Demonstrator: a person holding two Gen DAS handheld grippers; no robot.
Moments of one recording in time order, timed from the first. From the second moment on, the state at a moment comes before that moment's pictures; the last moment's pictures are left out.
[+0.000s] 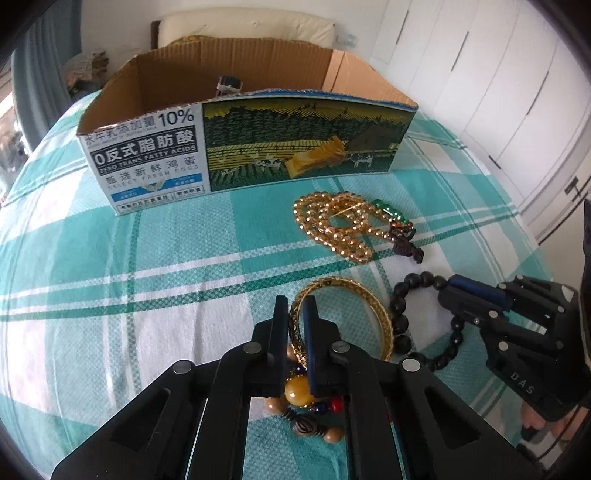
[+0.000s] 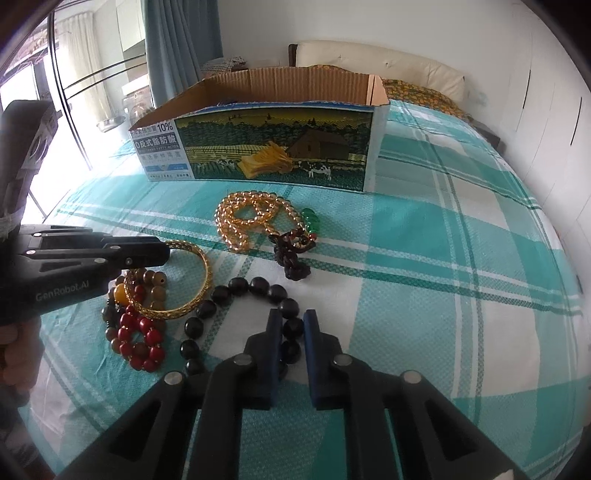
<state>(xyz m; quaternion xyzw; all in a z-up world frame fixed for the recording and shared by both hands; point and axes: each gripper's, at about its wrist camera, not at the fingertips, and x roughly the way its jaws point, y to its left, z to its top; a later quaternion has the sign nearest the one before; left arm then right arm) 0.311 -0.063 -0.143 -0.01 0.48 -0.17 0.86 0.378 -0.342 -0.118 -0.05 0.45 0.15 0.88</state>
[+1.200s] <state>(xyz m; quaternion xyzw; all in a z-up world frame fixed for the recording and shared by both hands) 0.324 0.013 0.029 -0.05 0.38 -0.14 0.91 0.412 -0.324 0.081 -0.05 0.35 0.21 0.91</state>
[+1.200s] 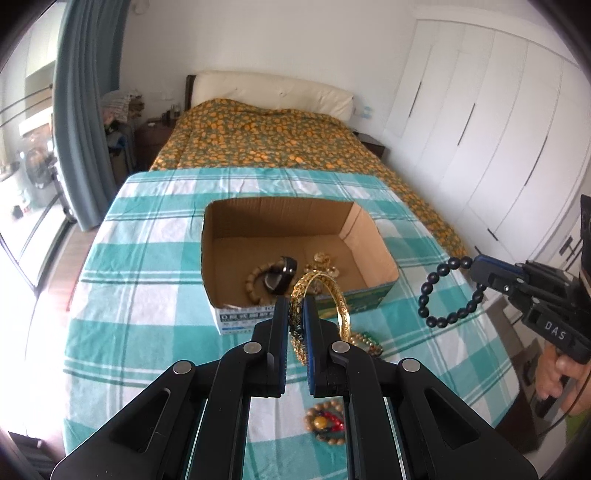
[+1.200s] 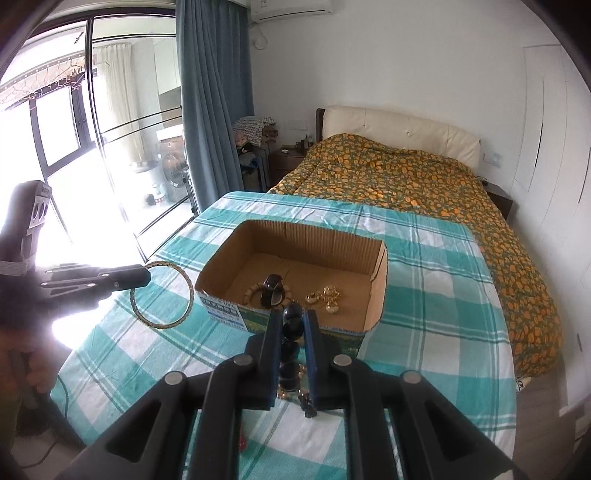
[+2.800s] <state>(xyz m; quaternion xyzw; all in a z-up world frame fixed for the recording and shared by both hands) 0.400 0.000 -0.028 -0.03 0.38 -0.08 0.92 0.518 -0.291 0.034 -0.05 0.33 0.18 0.92</state>
